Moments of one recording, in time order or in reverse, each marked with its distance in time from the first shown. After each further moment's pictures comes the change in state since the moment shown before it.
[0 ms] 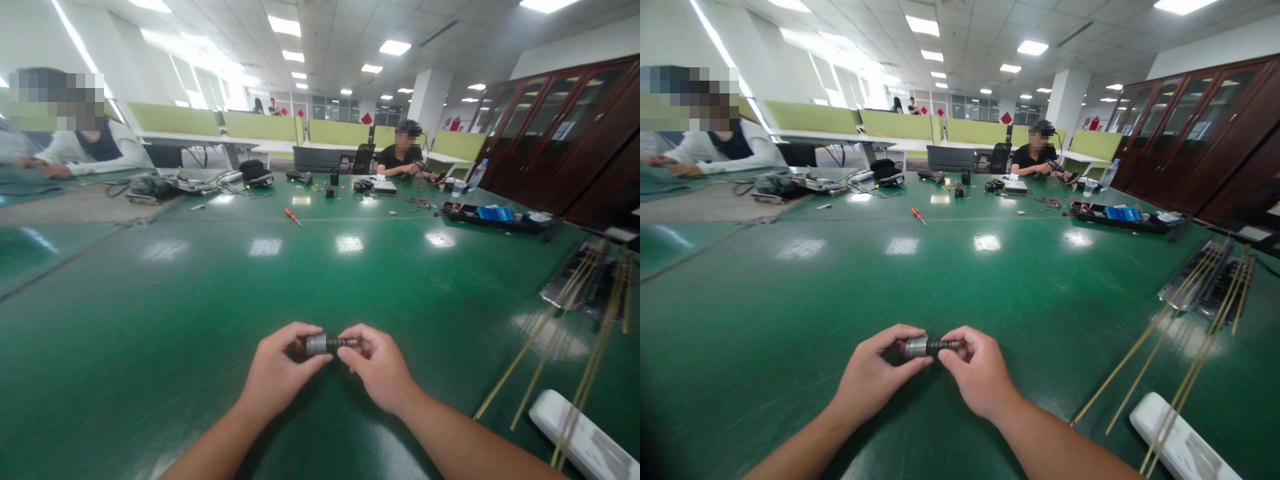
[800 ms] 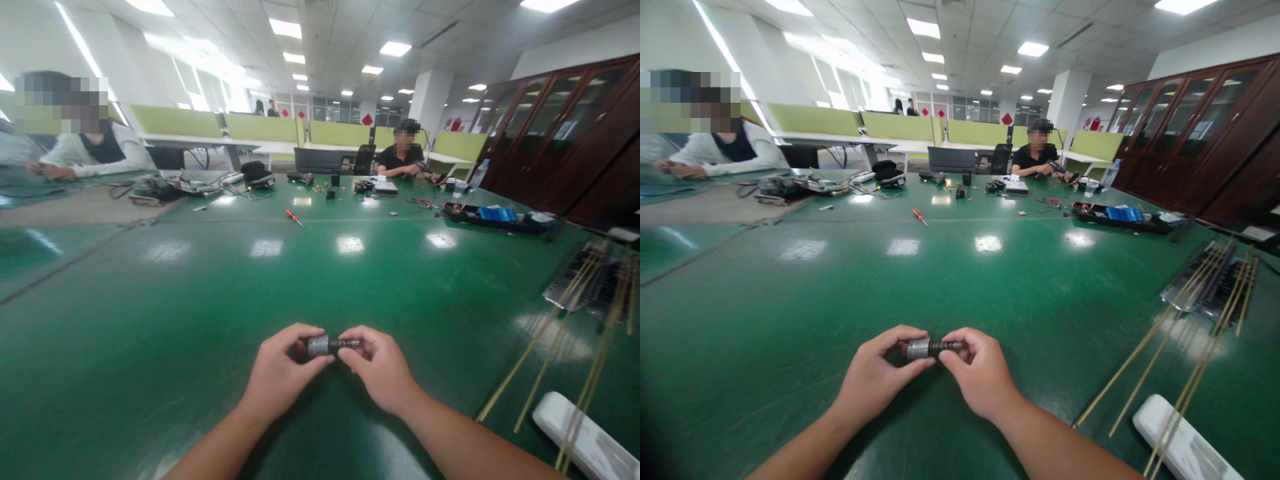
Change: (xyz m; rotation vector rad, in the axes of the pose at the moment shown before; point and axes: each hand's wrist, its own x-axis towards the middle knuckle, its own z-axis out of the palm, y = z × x) left_hand 0.000 0.002 0.001 0.010 -0.003 0.001; right_hand 0.000 0.002 0.002 -0.031 0.027 -0.011
